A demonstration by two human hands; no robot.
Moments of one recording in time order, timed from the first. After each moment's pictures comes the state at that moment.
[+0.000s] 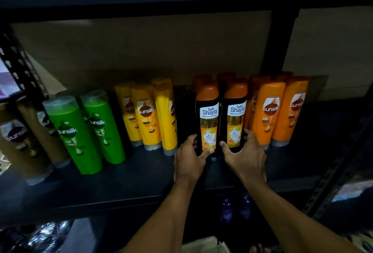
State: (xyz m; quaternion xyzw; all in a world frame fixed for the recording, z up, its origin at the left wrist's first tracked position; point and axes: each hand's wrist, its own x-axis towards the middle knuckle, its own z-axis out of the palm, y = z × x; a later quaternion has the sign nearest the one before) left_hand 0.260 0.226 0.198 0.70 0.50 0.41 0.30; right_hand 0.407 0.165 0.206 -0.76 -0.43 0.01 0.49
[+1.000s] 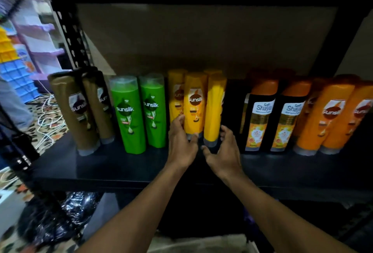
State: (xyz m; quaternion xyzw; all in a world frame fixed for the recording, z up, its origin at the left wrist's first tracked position) left_hand 0.126 0.260 0.212 0.67 0.50 0.47 0.27; right_hand 0.257 0.209 0.203 -0.67 -0.55 0.15 0.48
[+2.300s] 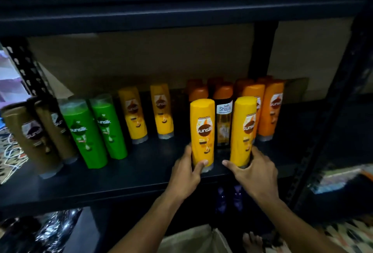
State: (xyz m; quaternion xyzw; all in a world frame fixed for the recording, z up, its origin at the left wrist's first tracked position) left_hand 0.222 0.154 0.212 0.77 0.40 0.35 0.35; right_hand 0.419 0.074 0.205 -0.78 -0.47 -0.03 0.42
